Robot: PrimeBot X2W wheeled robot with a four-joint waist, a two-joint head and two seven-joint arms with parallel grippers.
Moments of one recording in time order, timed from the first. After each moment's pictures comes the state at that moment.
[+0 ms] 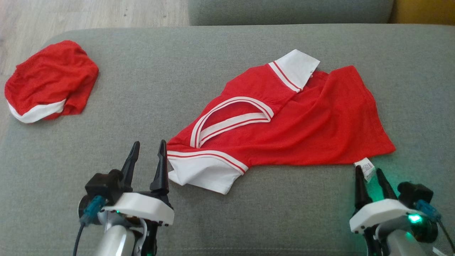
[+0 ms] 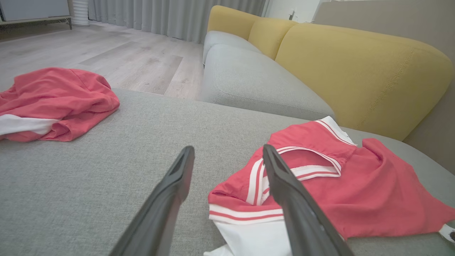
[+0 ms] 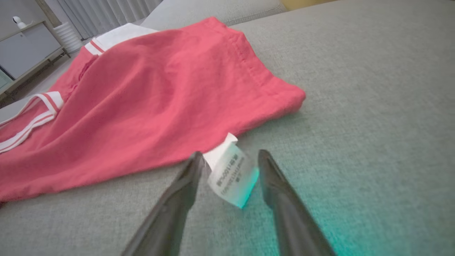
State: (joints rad) left arm -0.07 0.05 -0.25 0.21 -0.31 0.03 -0.25; right arm -0.19 -0.05 -0.08 0.72 0.22 0.12 -0.25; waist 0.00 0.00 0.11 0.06
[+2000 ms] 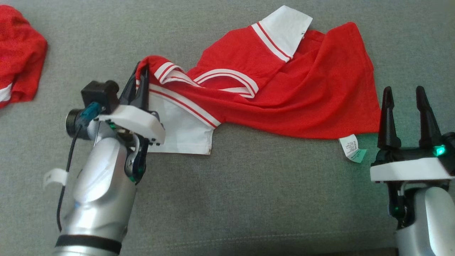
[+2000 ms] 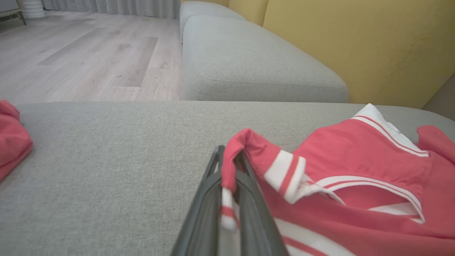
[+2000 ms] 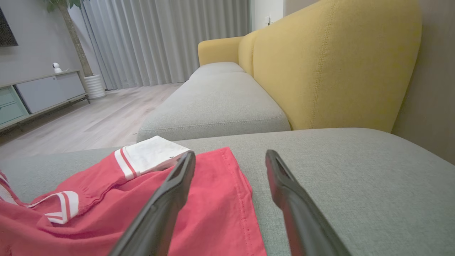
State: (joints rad) left arm -0.59 0.06 -0.26 0.64 -0.25 -0.02 -0.25; right arm -0.16 -0.05 -0.09 0.08 0.13 0.12 -0.19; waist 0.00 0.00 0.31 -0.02
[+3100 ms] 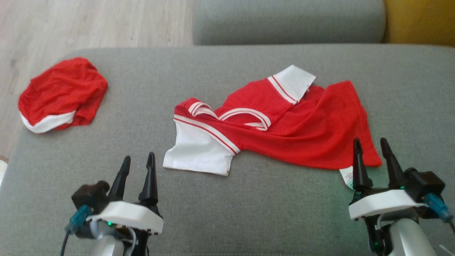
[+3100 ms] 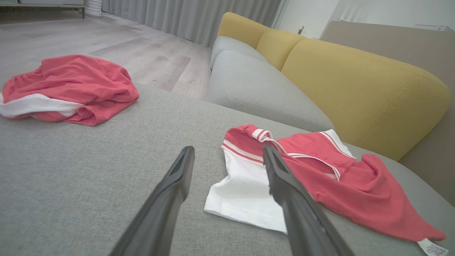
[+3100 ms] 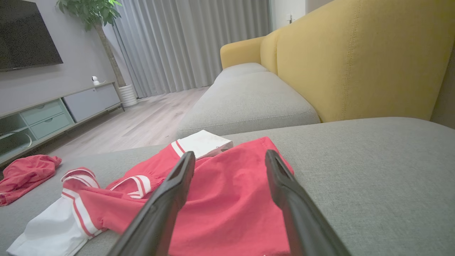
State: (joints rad) left arm -0.05 0.04 -0.18 0.29 -0.39 -0.03 -0.25; right arm -0.09 -0.05 -0.01 0.33 0.20 0.12 -0.24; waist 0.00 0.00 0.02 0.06
